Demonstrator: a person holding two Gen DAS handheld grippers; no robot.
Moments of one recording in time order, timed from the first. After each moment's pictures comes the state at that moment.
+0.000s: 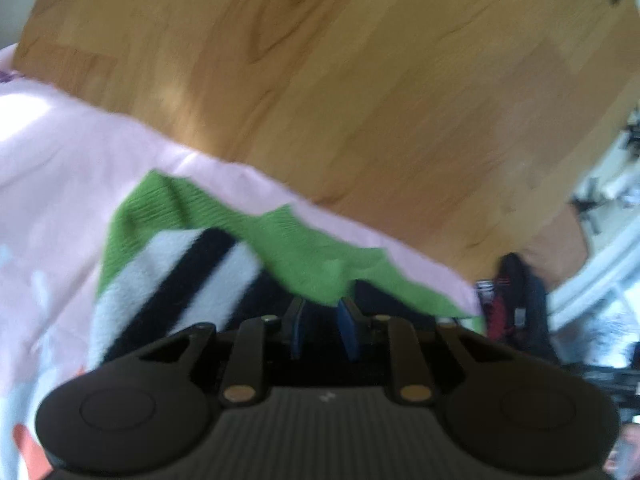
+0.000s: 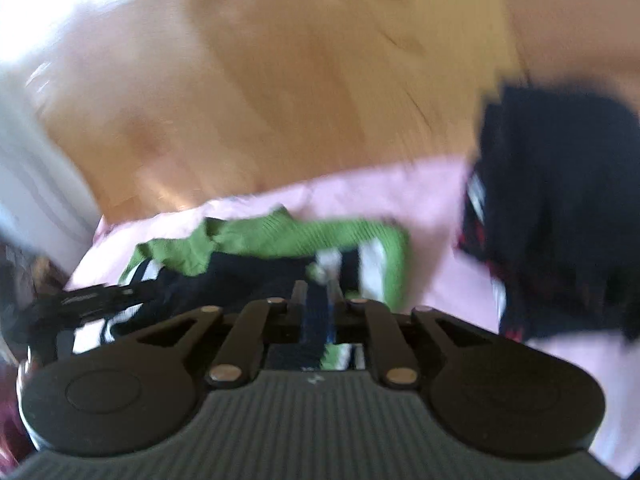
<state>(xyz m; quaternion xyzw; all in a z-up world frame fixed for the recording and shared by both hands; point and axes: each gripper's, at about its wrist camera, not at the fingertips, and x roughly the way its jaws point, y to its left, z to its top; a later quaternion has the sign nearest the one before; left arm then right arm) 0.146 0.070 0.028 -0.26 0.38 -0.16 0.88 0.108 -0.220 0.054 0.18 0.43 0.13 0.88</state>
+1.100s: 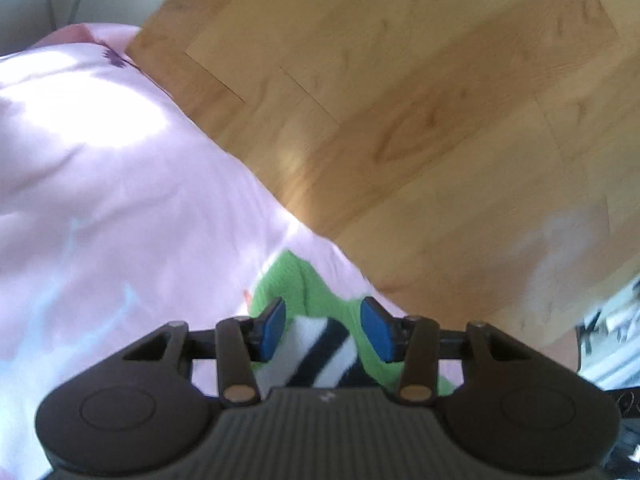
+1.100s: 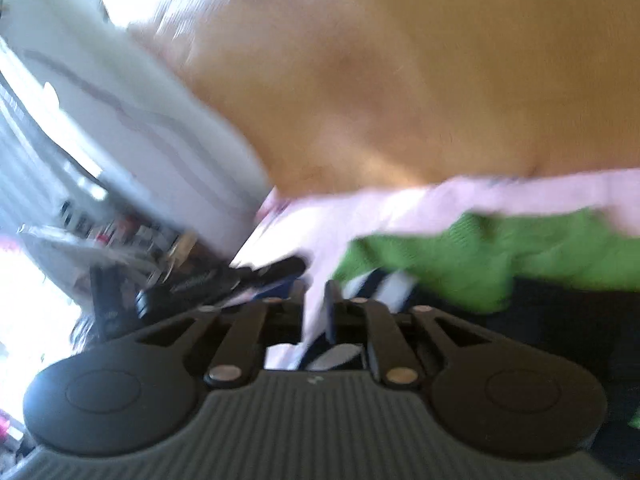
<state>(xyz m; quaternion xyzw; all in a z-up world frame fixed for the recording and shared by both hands) 0.139 0.165 0.025 -0.38 0.35 -0.07 0.86 0.160 -0.058 0.068 0.22 0.41 0.34 0.82</state>
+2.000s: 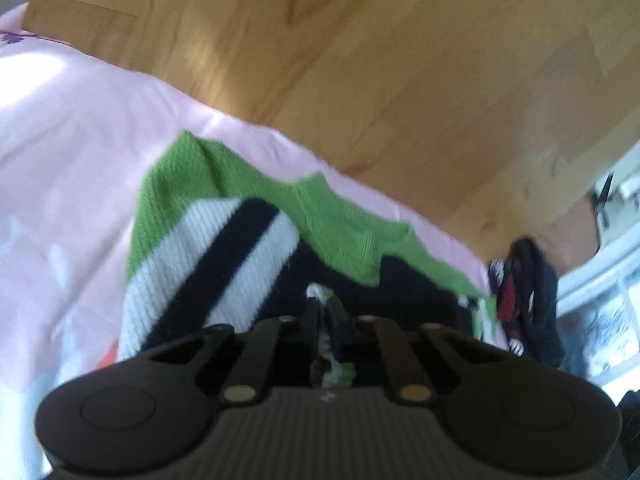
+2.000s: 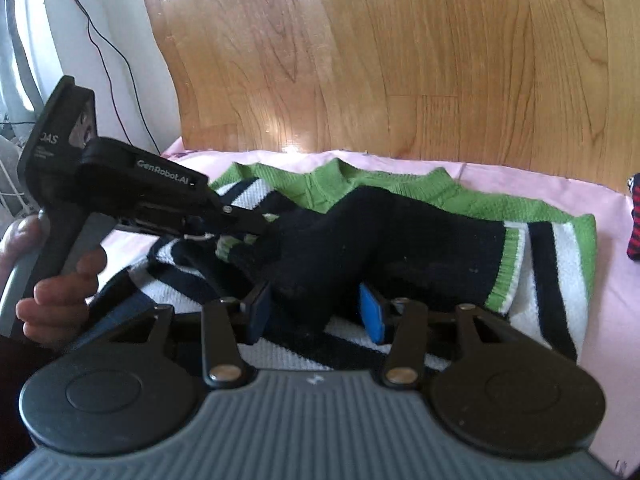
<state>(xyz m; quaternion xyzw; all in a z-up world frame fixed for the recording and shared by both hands) 0.153 0.089 0.009 -0.28 0.43 -0.14 0.85 0.071 -0.094 0.012 0.03 0.36 0.25 0.90</state>
